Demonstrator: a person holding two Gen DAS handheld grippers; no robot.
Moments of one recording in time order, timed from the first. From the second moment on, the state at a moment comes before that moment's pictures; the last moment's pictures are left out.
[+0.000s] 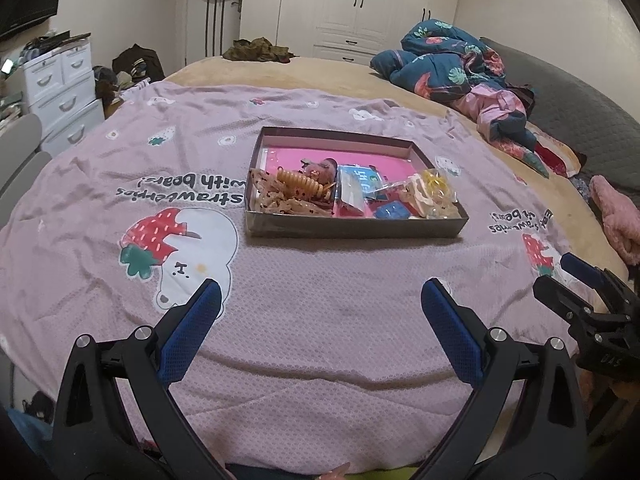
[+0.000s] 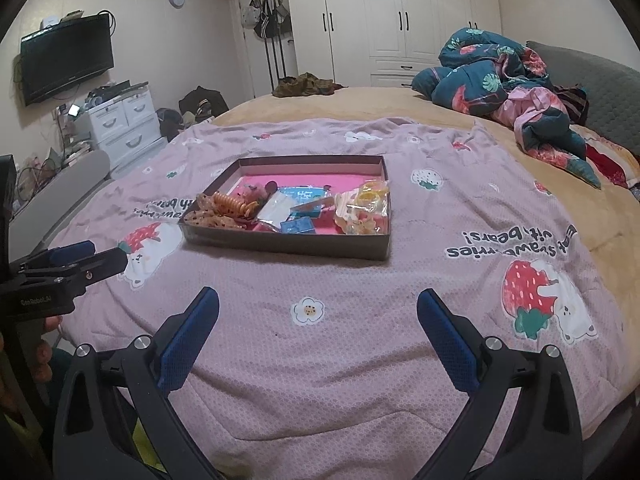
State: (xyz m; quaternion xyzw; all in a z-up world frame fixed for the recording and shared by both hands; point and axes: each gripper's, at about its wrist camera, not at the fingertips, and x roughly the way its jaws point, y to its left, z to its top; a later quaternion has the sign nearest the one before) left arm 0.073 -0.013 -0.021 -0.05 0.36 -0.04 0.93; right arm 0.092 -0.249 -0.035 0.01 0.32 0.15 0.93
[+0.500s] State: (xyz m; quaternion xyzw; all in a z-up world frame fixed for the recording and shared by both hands) left arm 0.072 -0.012 -0.020 -0.05 0.37 -0.04 0.93; right arm 0.095 -0.251 -0.033 0.01 0.32 0.15 0.93
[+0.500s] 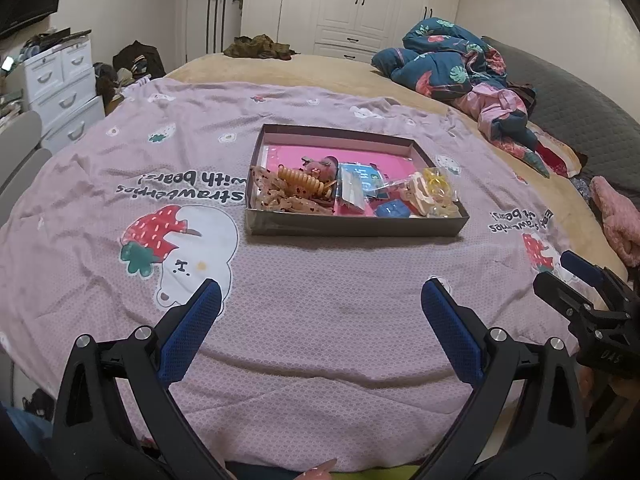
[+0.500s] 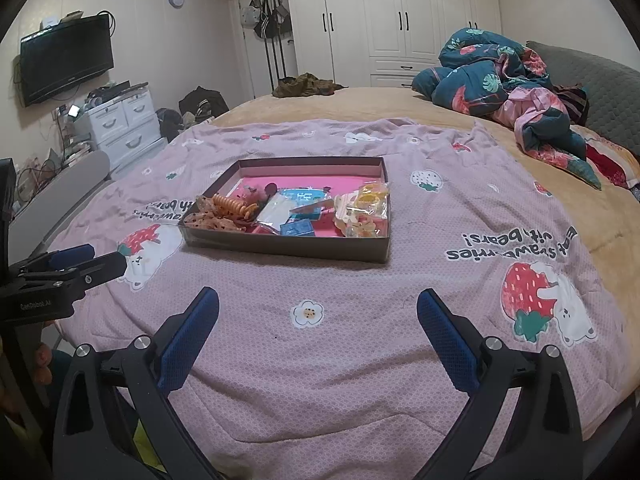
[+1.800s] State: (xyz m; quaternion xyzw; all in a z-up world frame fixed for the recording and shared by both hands) left arm 0.072 -0.010 -0.021 -0.05 0.37 -0.04 0.93; right arm 0.097 -0.248 -0.034 0.00 0.32 0.16 0.93
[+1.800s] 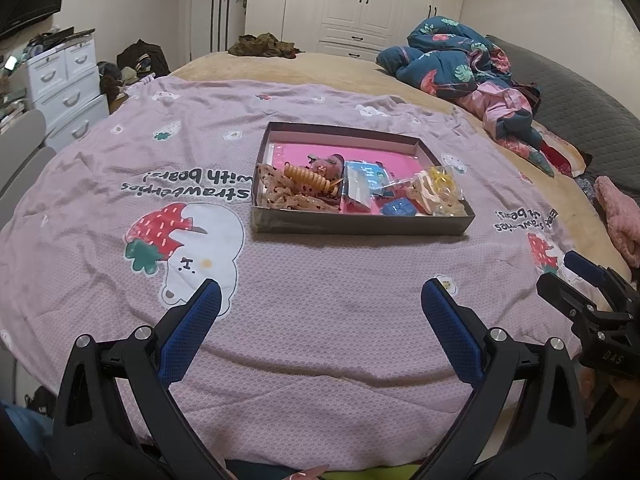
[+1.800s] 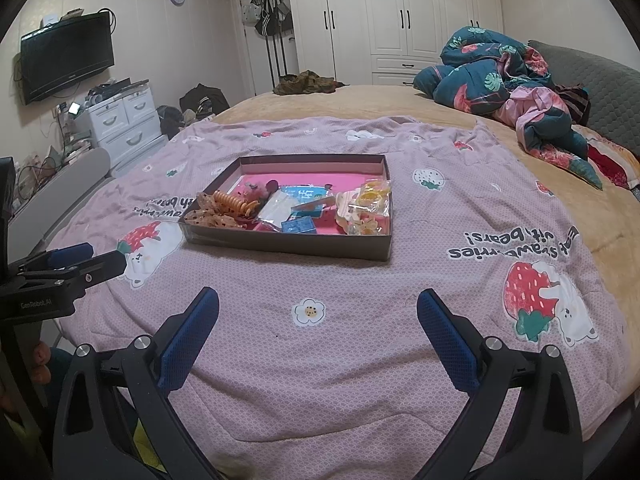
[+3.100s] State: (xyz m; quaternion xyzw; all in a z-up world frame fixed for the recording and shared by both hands) left arm 0.070 -0.006 -0.026 -0.06 0.38 -0.03 0.92; right arm 0.096 -0.248 -0.033 0.00 0.32 0.15 0.93
